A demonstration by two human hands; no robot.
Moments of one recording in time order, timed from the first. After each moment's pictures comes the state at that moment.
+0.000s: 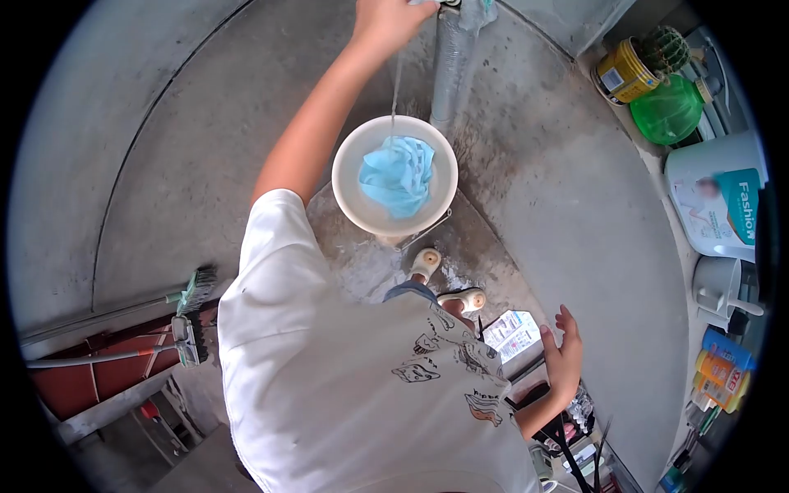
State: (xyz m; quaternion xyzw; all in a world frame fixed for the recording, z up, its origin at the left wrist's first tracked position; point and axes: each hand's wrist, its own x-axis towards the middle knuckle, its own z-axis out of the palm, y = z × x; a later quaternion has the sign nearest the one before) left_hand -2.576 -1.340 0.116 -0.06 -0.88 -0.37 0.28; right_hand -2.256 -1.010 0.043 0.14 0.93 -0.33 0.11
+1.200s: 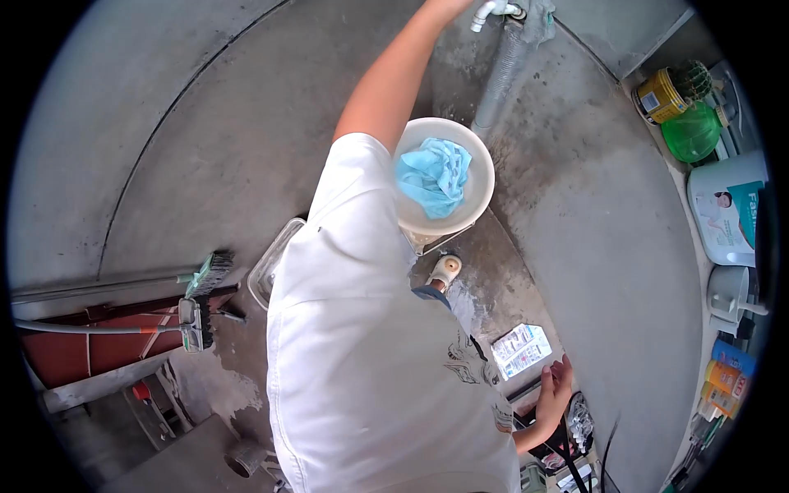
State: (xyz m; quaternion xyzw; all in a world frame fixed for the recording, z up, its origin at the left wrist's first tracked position) left_hand -2.689 -1.394 0.068 -0.20 -0.70 -0.67 0.14; right_hand -2.152 -1.043 0.016 0.27 0.87 -0.41 0.07
